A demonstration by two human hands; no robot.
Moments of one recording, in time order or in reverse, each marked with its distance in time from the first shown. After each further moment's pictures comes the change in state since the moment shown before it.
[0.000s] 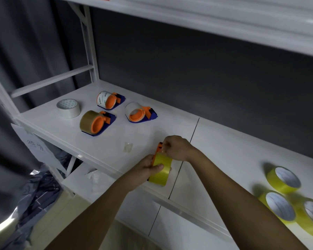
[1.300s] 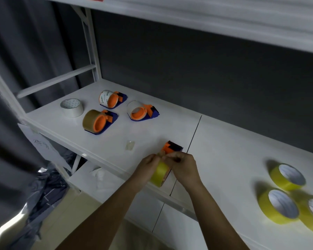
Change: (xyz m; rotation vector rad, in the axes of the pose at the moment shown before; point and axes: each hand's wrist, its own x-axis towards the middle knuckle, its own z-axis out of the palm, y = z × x) left_hand 0.012 -0.015 0.014 0.222 0.366 -0.071; right_hand -0.045 0.009 0.064 0.917 0.410 0.132
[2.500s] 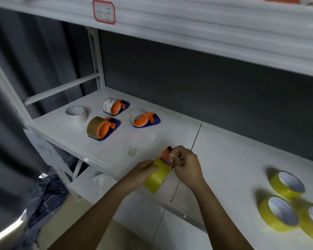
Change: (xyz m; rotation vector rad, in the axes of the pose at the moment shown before) left_hand -0.018 0.012 -0.034 0.004 -0.196 0.061; right_hand 0.008 -0.013 -0.013 -0.377 0.034 -0.400
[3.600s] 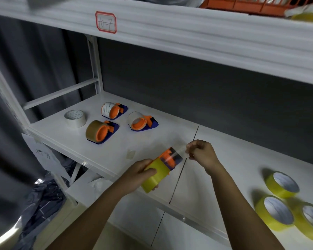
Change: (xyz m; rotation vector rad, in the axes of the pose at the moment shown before) left_hand -0.016 0.012 -0.009 -0.033 -0.098 0.153; right_hand 0.038 0.019 -0.051 0.317 0.018 0.409
